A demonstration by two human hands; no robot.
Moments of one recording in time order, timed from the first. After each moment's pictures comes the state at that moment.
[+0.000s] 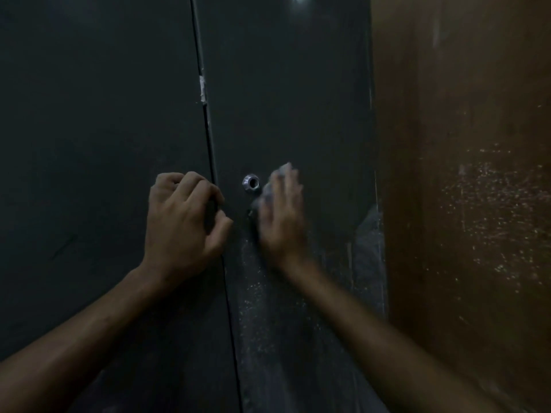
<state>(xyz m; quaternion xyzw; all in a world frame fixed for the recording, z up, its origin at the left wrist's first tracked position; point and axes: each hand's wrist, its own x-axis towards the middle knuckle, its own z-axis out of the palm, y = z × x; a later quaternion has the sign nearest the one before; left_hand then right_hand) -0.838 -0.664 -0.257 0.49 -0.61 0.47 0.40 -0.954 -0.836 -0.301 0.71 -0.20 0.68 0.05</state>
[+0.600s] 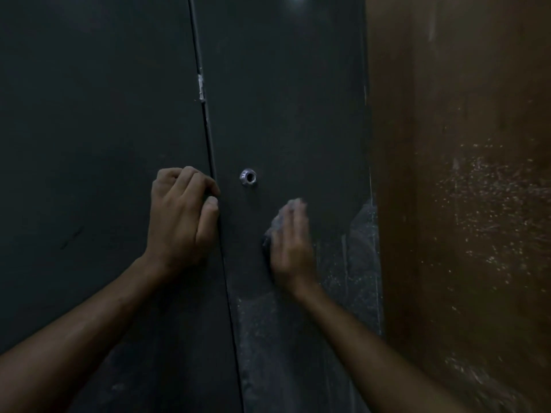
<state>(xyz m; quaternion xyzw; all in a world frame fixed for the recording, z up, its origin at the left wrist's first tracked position) -0.839 -0.662 -0.258 0.46 -0.63 0.43 0.45 -0.969 -0.842 -0.368 0.71 -0.27 0.65 0.05</state>
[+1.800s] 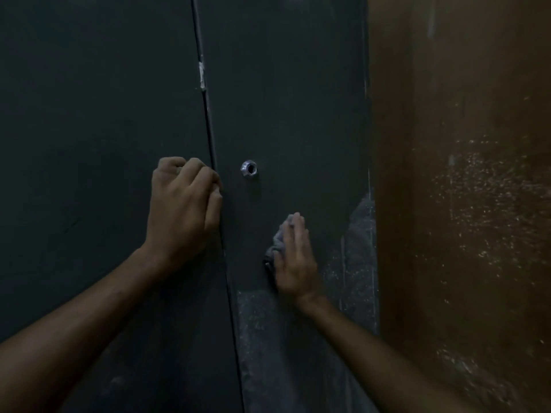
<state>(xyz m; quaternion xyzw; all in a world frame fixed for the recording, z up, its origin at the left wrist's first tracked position) -0.836 -0.667 -0.255 0.48 -0.61 0.51 0.37 -0.979 -0.847 -0.420 0.75 -0.24 0.61 0.09</state>
